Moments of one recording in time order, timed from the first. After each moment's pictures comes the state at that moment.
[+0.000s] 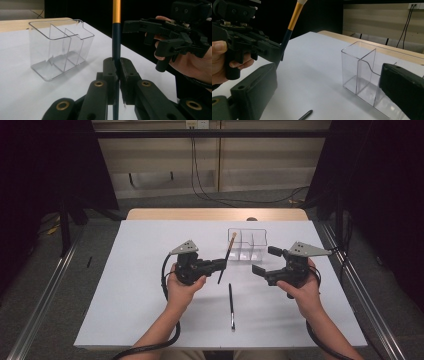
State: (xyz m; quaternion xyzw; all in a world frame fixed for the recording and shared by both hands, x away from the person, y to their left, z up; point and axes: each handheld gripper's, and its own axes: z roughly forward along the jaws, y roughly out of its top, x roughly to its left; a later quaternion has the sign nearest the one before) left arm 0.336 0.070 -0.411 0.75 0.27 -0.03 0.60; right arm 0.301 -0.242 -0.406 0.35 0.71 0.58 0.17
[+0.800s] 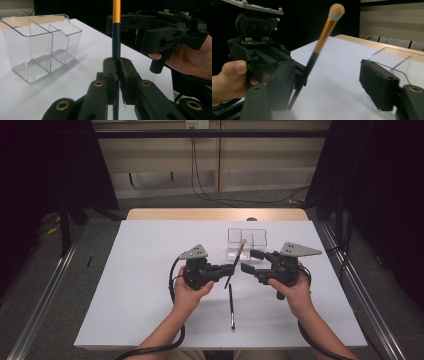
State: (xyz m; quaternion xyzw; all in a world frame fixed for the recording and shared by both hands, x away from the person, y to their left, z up) left arm 0.328 0.054 -0.416 0.77 0.25 -0.04 0.59; right arm 0.302 -0.218 -0.407 0.32 0.70 0.62 0.11
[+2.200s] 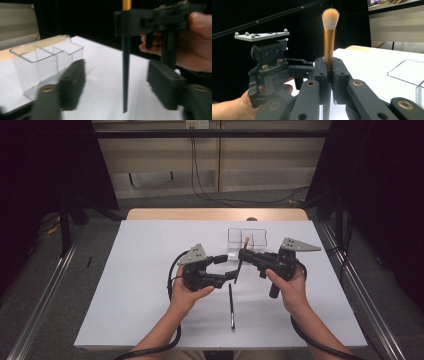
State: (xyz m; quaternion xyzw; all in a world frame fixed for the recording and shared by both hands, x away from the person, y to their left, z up) left arm 0.331 0.053 -0.415 0.77 0.19 0.03 0.61; right arm 0.305 -0.209 -0.394 0.33 0.66 0.67 0.07
